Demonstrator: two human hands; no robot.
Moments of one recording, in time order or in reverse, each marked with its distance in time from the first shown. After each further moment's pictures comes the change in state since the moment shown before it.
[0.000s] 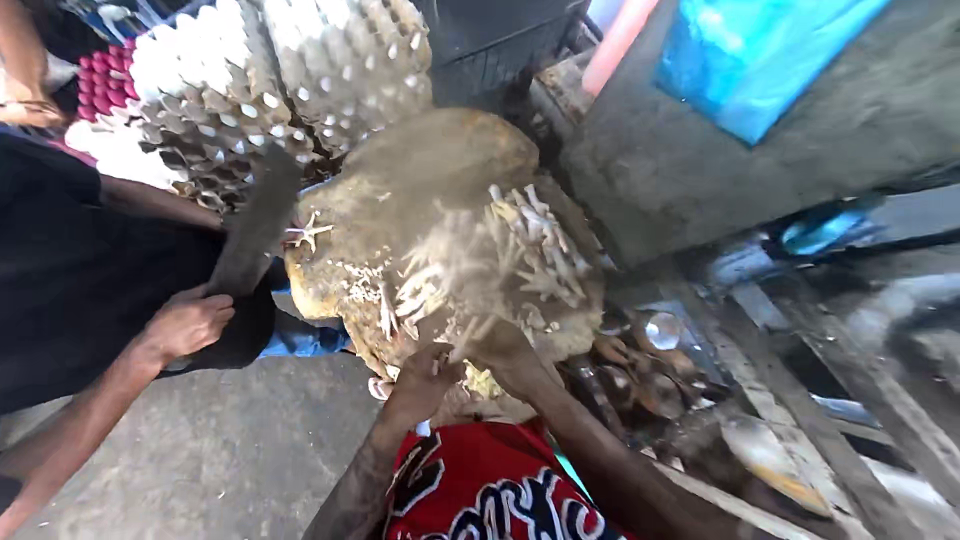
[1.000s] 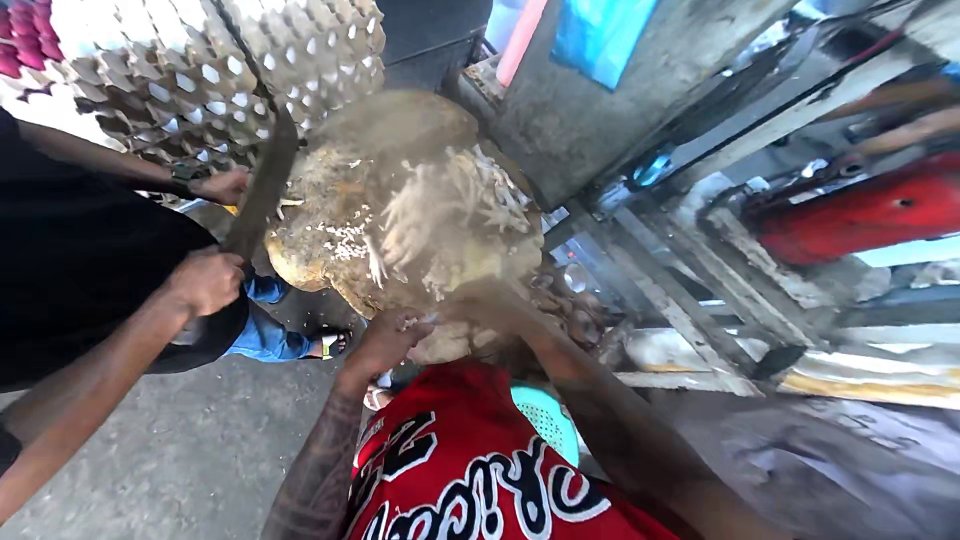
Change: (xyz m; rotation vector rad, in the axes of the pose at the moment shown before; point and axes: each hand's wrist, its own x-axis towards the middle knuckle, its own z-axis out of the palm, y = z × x) left_hand -0.051 -0.043 -0.070 0.240 -0.312 0.180; right_hand -0.064 0.007 0.046 -0.737 -0.162 -0.144
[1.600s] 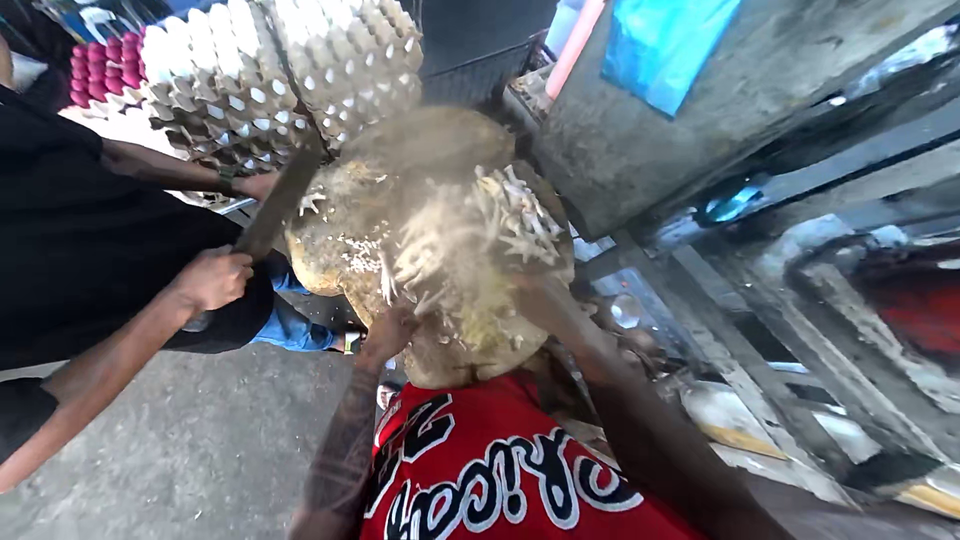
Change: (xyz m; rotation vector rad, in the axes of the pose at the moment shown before) left_hand 0.071 -0.027 0.011 0.166 0.199 -0.321; right_hand 0.024 0.033 -0.092 -0.655 0.107 0.337
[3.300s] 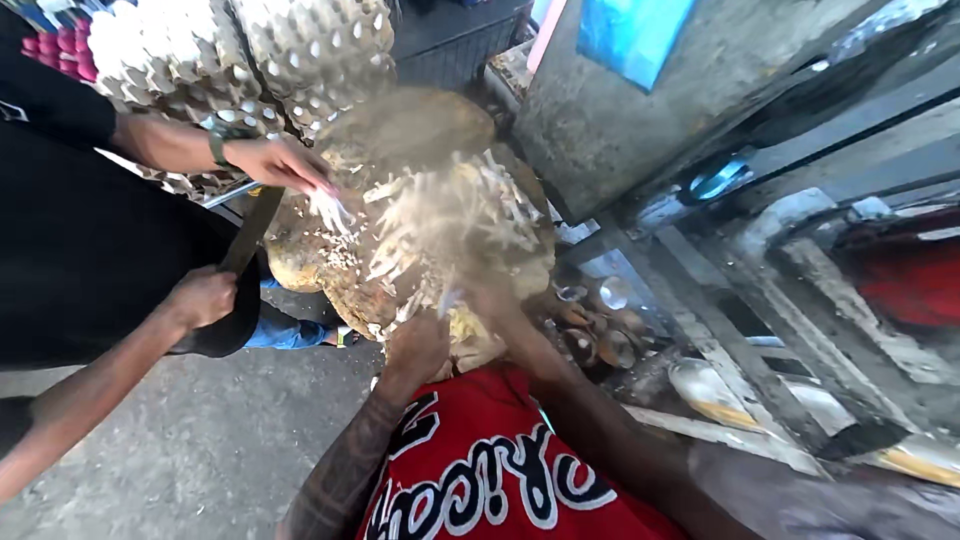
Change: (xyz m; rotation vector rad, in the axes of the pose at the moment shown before) left_hand -0.047 0.100 0.042 0.317 -0.033 -0.016; right_hand 0.014 -0.024 0.050 1.288 0.232 0.118
